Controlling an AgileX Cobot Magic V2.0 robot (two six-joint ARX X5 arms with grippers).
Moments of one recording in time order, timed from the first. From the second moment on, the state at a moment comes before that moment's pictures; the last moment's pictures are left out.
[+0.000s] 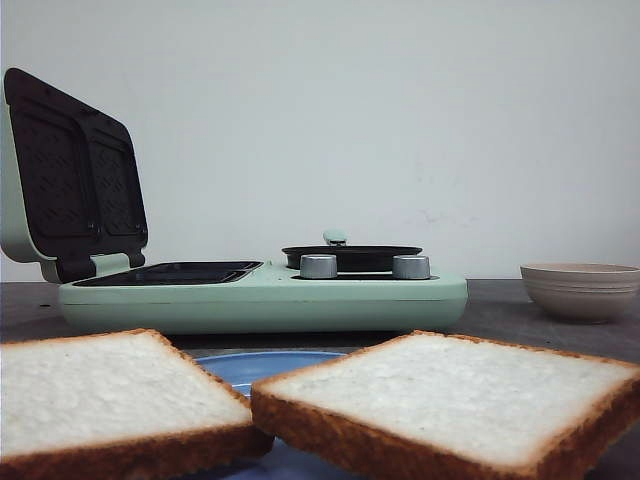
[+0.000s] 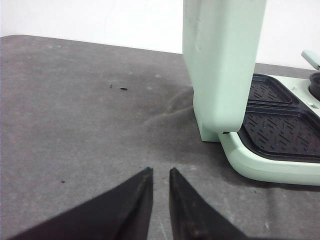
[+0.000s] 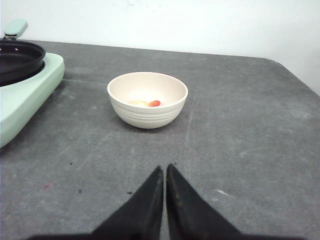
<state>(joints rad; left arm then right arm) 0.15 0.00 0.03 -0.17 0.17 -0.08 -0.03 0.00 0.01 -0.16 -0.03 -0.02</state>
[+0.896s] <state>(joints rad) 0.15 0.01 0.07 -0.20 0.32 -0.54 -0.03 0.00 0.04 0.03 -0.34 0.51</state>
